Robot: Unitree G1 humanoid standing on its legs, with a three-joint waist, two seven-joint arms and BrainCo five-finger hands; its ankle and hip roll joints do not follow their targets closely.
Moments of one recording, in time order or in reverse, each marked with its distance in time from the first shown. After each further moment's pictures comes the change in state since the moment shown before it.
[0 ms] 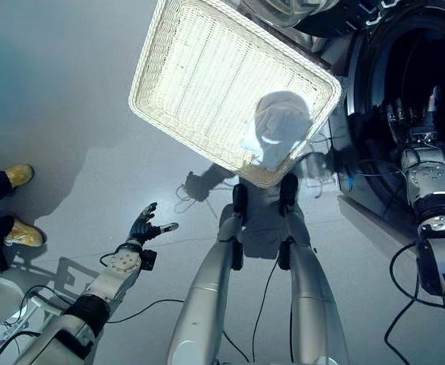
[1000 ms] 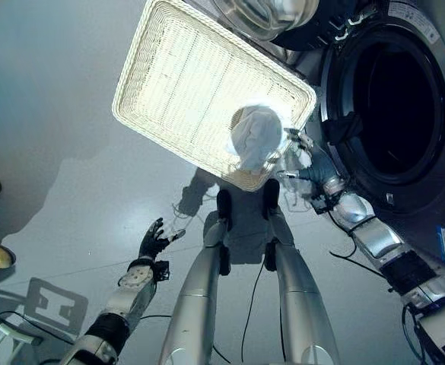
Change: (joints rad) left arm 0.097 -0.231 0.155 0.058 -0.132 -0.012 -0.060; right arm 0.352 0.058 0.442 -0.767 -1.708 -0.067 -0.321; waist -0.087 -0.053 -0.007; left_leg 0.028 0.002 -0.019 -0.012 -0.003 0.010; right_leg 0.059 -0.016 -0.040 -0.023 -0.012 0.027
